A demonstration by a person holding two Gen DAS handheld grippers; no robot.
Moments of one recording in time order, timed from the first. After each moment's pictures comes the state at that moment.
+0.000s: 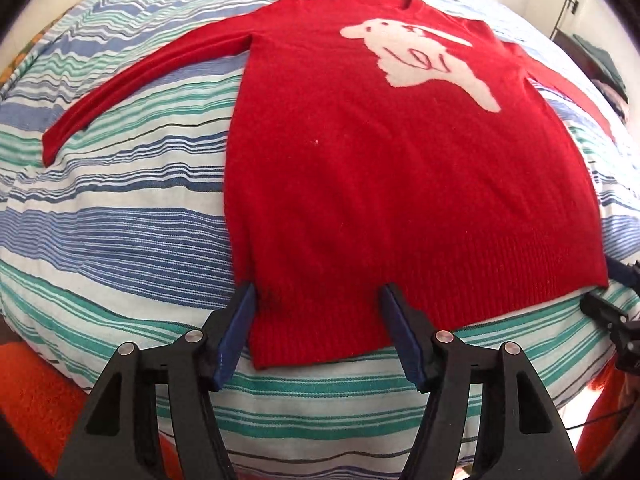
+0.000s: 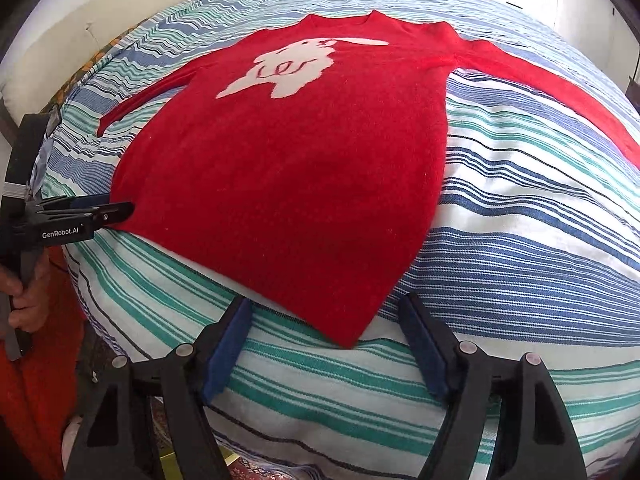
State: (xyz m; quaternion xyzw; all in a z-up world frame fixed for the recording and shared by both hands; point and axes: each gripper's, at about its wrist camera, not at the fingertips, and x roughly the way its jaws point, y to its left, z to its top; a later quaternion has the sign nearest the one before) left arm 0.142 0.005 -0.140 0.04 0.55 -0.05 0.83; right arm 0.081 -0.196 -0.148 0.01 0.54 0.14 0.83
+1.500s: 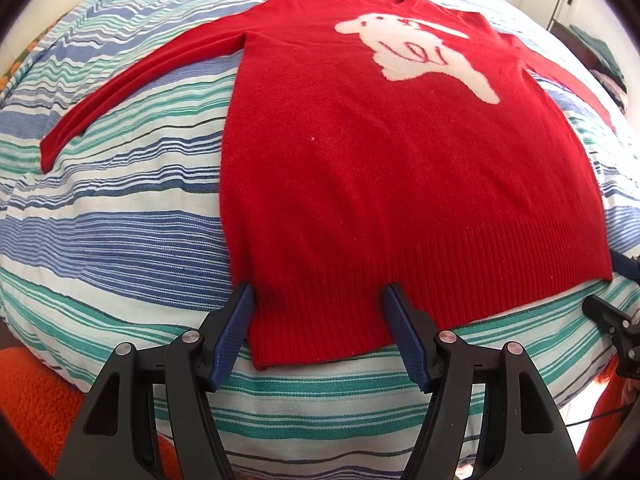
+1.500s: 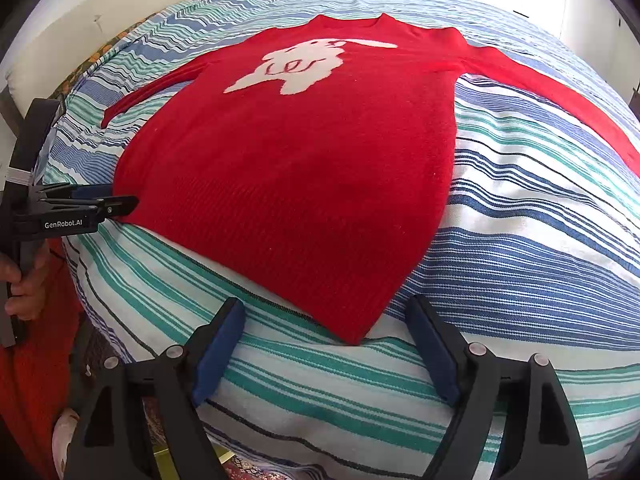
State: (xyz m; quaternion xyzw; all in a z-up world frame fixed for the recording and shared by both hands) left arm 0.142 0.004 -0.140 0.05 0.55 -0.05 0.83; right arm 0.075 -0.190 -0.148 0.00 0.53 0.14 0.83
